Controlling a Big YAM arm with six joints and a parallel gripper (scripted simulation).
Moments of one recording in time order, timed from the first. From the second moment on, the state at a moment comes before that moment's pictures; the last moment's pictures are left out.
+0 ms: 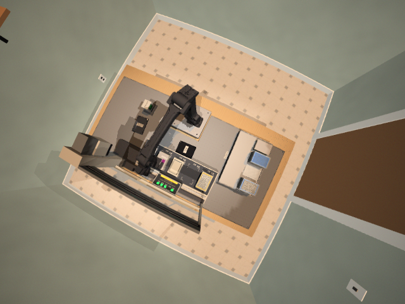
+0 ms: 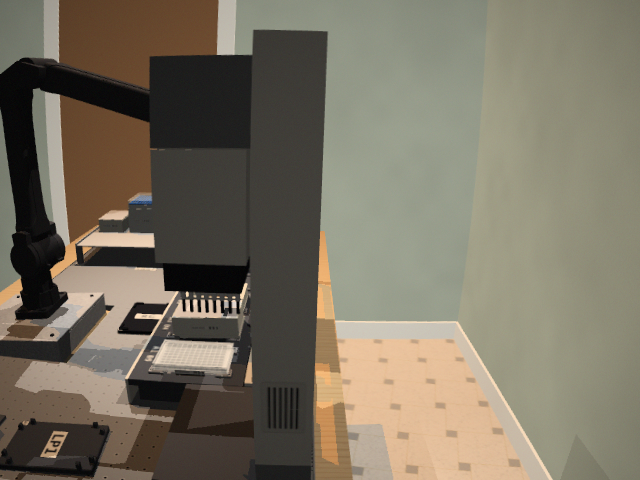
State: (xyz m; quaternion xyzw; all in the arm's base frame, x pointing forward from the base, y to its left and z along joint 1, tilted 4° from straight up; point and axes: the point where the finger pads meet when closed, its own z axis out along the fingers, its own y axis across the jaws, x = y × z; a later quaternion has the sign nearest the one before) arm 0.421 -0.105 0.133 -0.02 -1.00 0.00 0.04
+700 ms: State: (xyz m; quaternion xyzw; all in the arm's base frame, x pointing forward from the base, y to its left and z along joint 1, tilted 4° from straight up) arm 0.418 -0.105 0.101 -0.02 -1.00 0.00 0.04
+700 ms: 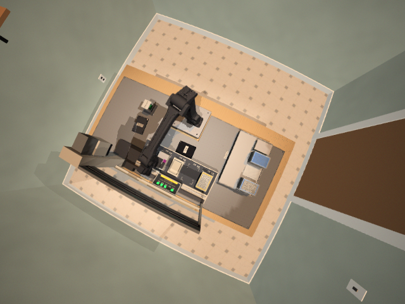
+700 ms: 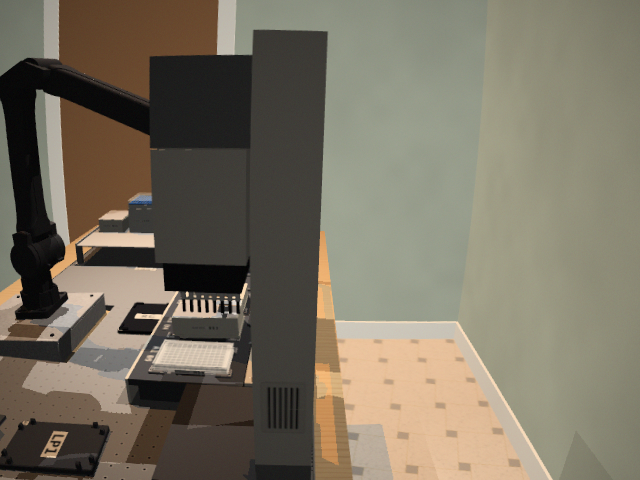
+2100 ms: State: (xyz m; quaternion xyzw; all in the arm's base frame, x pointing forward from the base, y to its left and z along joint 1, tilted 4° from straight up) arm 0.412 -0.103 0.037 -0.02 -1.00 -0.01 0.04
